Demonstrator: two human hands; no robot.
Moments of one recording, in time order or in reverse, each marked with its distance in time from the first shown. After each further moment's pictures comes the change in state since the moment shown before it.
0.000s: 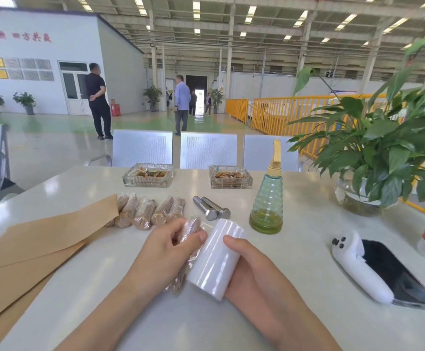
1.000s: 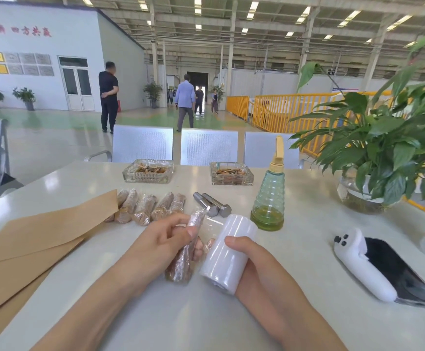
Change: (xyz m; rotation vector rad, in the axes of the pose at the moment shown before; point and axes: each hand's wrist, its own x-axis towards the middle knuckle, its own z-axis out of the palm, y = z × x) left_hand -0.002 0.000 -0.014 -0.286 -0.188 -0.156; right_hand -0.008 -0.005 -0.001 -0.016 0.040 -0.044
